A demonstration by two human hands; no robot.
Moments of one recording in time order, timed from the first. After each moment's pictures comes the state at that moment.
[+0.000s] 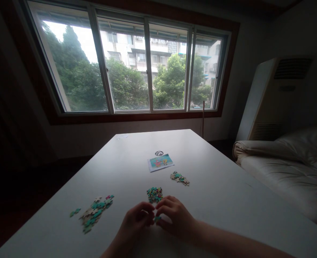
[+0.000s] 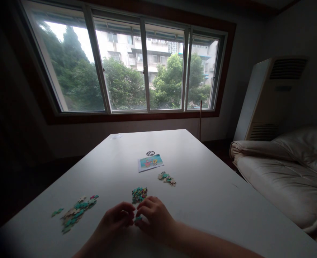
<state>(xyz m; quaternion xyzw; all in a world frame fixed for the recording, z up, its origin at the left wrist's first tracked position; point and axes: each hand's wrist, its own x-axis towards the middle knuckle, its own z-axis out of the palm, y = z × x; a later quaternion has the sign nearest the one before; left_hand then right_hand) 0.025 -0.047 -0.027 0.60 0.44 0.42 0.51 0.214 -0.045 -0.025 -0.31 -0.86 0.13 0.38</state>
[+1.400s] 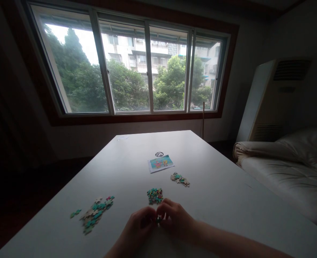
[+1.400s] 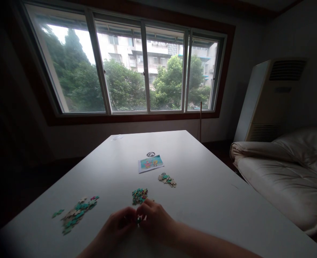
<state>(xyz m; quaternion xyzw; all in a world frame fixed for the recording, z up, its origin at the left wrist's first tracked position) 0.029 -0.055 -0.025 0.73 0.45 0.35 0.38 0.213 -0.045 -0.022 -0.32 -0.84 0.26 0.36</state>
